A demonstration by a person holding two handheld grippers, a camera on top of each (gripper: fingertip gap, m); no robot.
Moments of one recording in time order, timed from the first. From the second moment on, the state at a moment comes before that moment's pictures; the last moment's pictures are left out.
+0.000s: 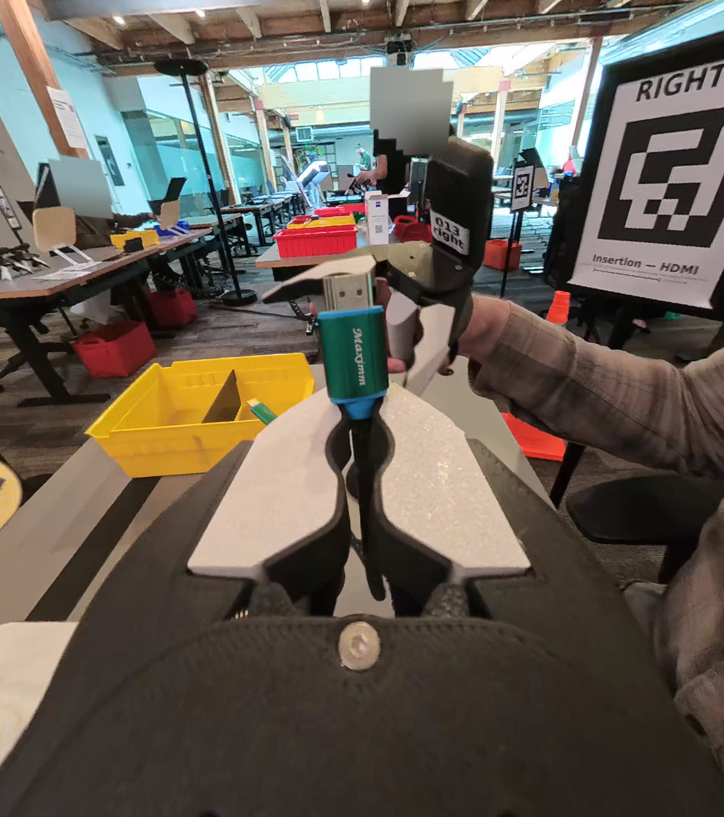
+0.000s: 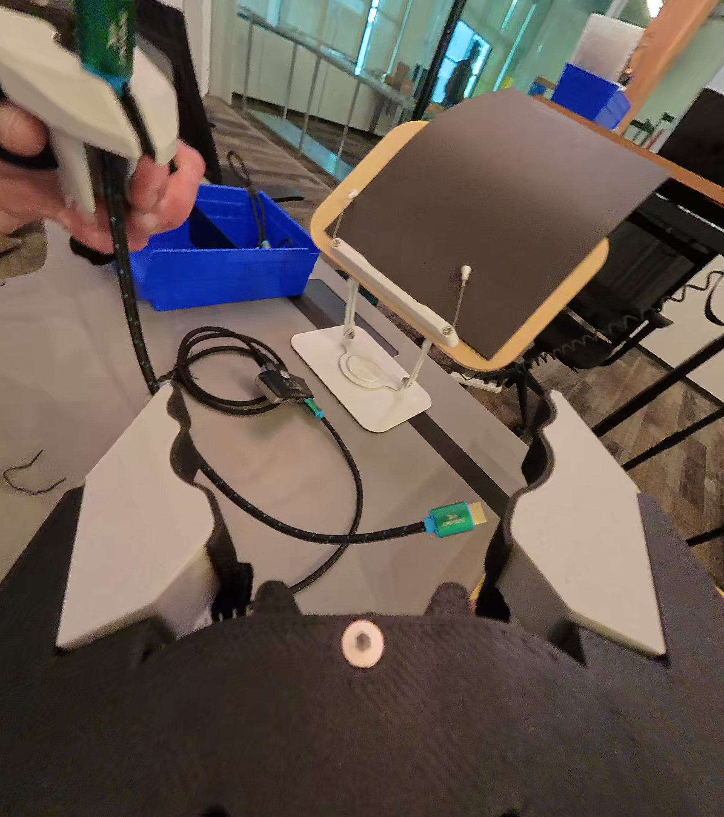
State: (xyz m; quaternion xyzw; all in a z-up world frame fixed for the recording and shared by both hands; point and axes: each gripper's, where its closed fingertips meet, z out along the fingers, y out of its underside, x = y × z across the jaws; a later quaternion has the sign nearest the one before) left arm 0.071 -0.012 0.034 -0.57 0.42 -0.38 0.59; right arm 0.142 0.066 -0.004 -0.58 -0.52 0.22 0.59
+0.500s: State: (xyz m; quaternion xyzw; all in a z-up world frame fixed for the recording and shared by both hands) left arm 0.023 -0.014 0.047 -0.56 0.38 -0.41 0.61; right arm 0.089 0.050 -0.014 -0.55 -0.59 0.23 0.55
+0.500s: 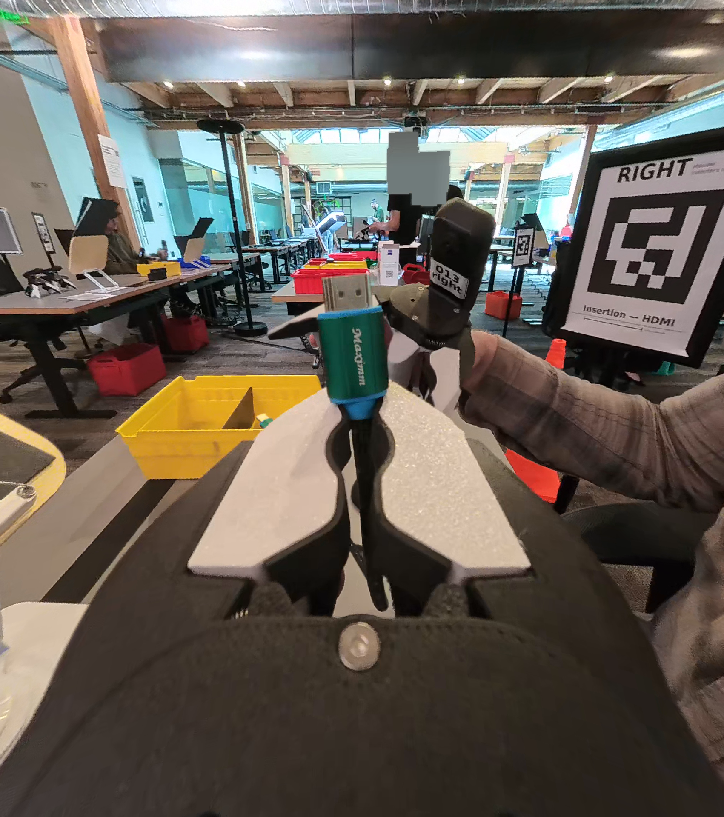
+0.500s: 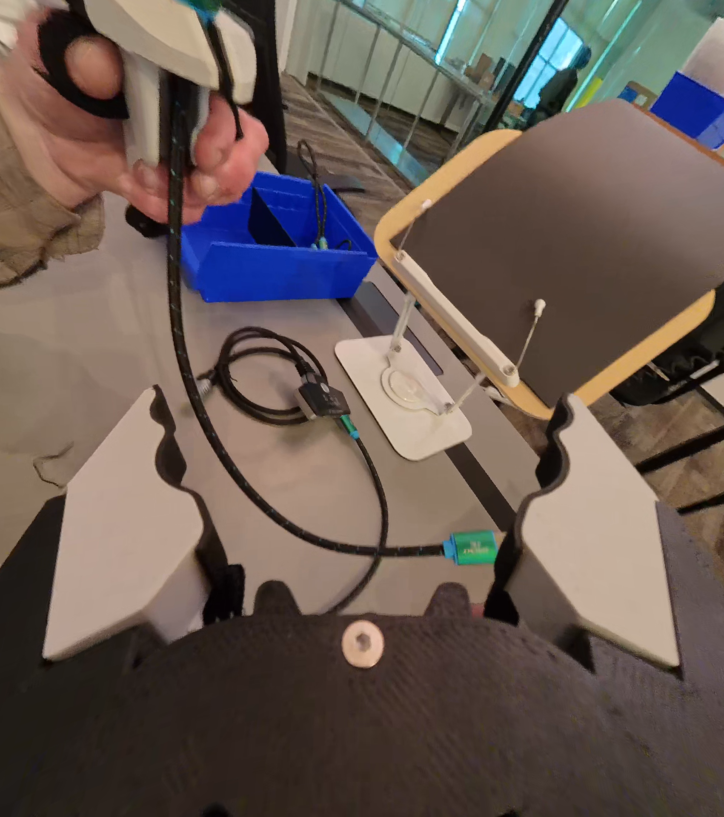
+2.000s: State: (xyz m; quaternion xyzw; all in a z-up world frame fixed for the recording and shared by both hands) left arm 0.062 0.011 0.023 -0.56 0.33 -0.39 0.65; right arm -0.006 0.015 -0.109 -0.64 -0.56 0.27 0.46
